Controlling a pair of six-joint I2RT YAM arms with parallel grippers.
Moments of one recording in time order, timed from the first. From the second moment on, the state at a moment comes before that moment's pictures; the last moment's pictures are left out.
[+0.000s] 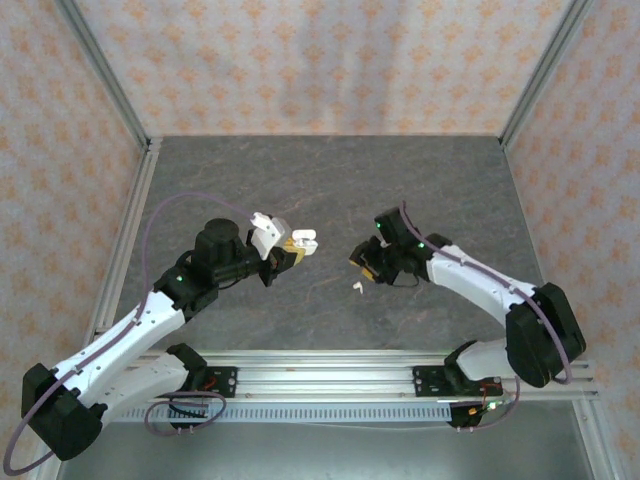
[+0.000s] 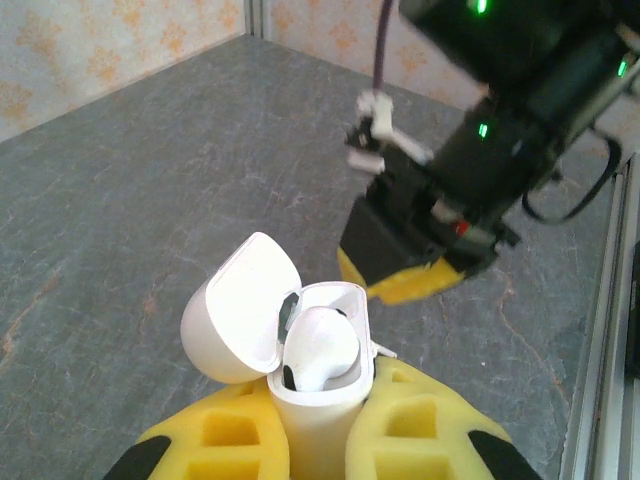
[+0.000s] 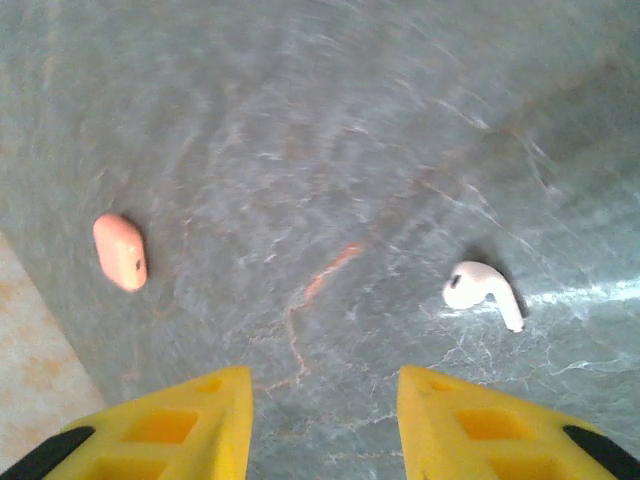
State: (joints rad) left arm -0.56 0.92 0.72 -0.20 0.38 0.07; right arm 0.57 1.35 0.89 -0.53 -0.29 1.12
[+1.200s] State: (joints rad) left arm -0.56 0.91 0.72 -0.23 0.37 0.08; right arm 0.66 1.82 1.16 -0.86 -0.16 0.34
